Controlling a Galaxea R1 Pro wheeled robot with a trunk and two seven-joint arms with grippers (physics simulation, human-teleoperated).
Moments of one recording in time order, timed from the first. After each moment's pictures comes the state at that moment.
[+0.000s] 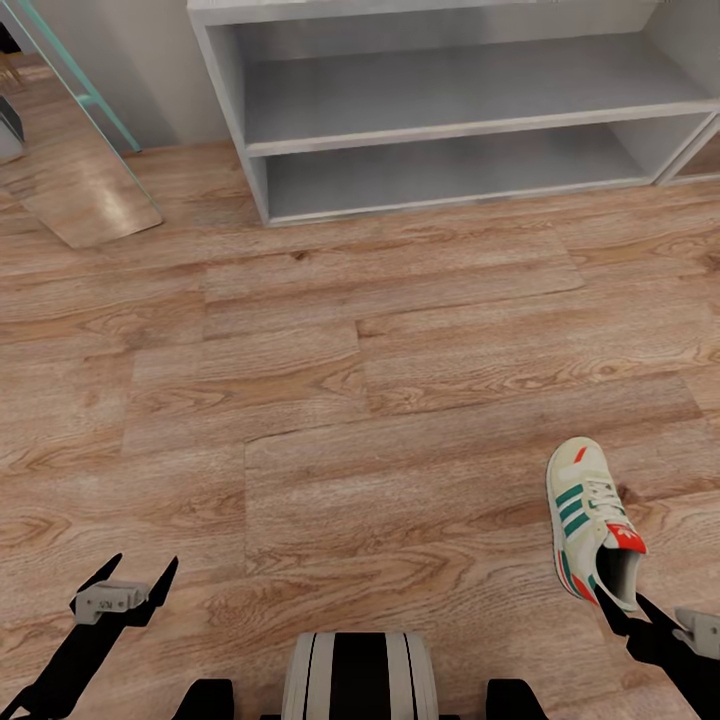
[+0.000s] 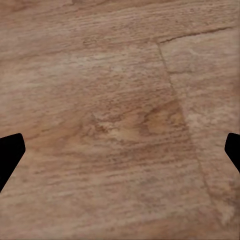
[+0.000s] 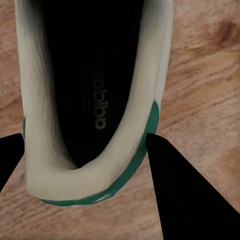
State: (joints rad) left arm -0.02 0.15 0.34 -1.26 0.15 -0.29 -0.41; right arm 0.09 -0.13 -0.55 -1.49 -0.21 0.14 0.45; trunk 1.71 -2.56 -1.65
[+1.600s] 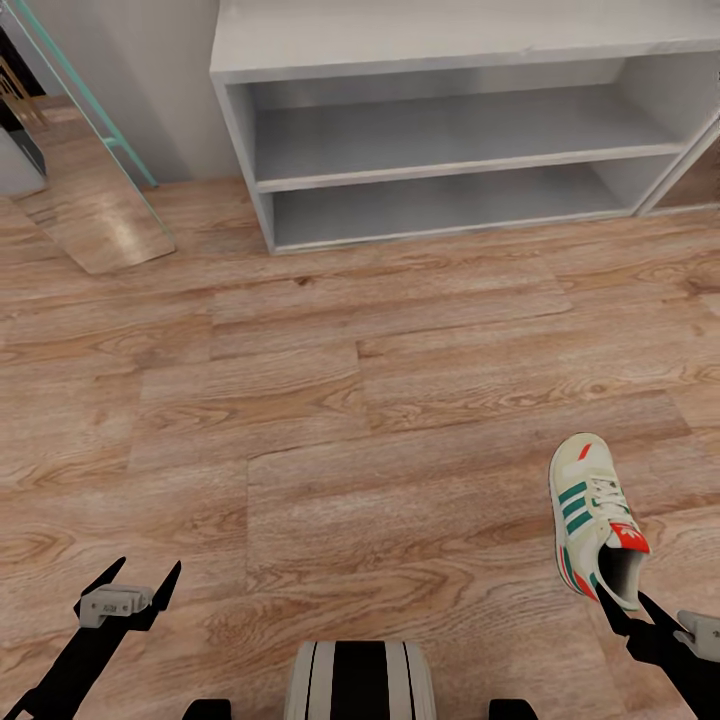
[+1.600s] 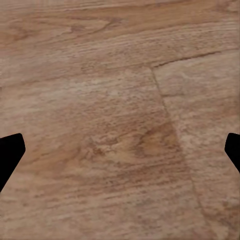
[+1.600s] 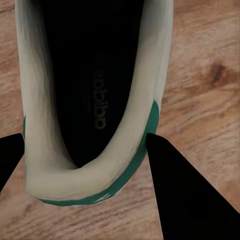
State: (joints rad) left arm -0.01 0.15 0.33 -1.25 0.13 -0.30 -0.41; right arm 0.09 -0.12 -0.55 -1.47 -0.21 0.06 0.44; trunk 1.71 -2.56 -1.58
